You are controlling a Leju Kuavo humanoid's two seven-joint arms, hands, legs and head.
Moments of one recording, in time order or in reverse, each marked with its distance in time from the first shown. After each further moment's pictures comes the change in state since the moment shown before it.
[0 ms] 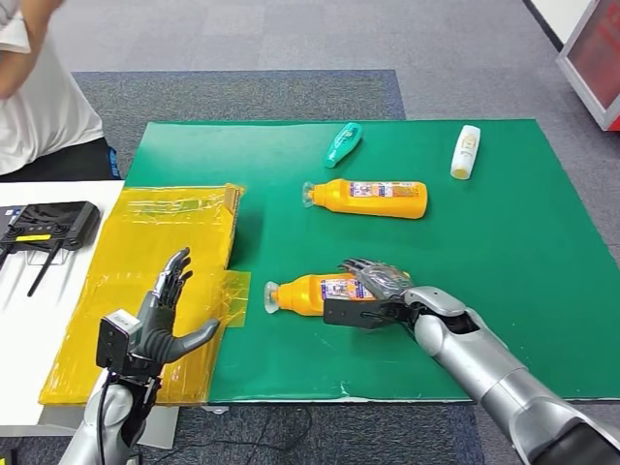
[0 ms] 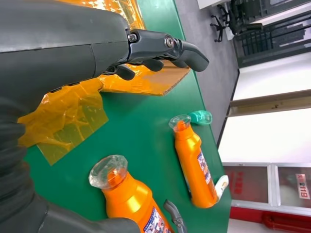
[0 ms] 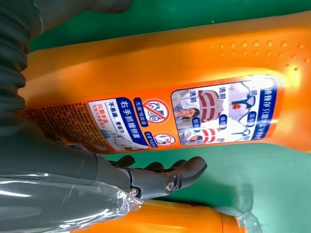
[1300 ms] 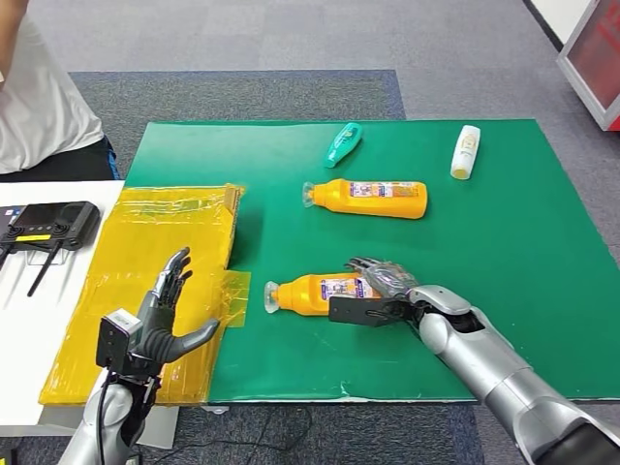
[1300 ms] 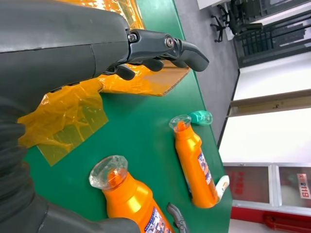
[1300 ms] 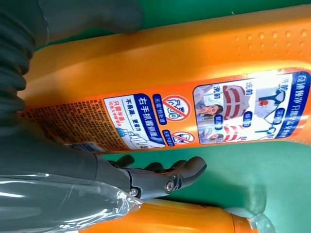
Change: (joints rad) left arm -0.001 0.001 0.000 -0.003 -0.004 0.000 0.004; right arm 0.002 -0.012 -0.020 0.000 0.016 0.014 0.001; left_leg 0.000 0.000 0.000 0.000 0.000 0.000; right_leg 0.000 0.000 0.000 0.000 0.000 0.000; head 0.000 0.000
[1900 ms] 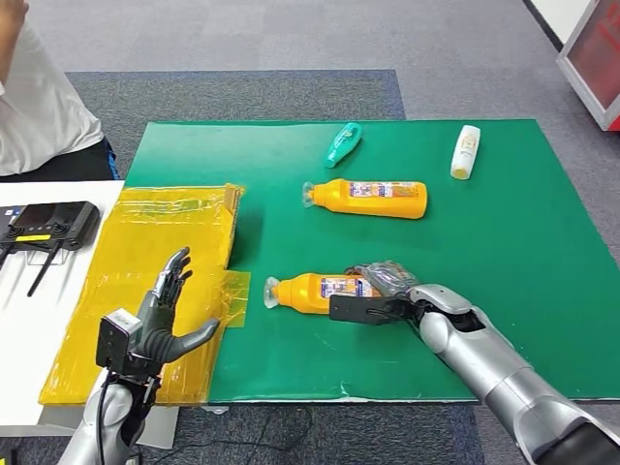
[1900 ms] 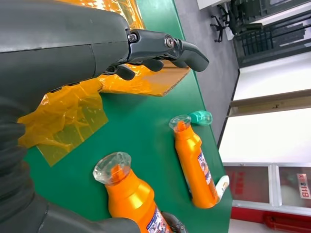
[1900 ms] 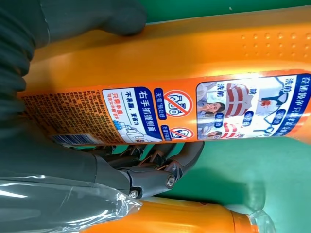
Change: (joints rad) left arm 0.000 0.000 0.000 0.000 0.000 0.000 0.000; right arm -0.002 0.000 -0.001 0.000 -0.010 0.004 -0.004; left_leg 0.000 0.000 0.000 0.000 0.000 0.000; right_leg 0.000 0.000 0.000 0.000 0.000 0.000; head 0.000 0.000
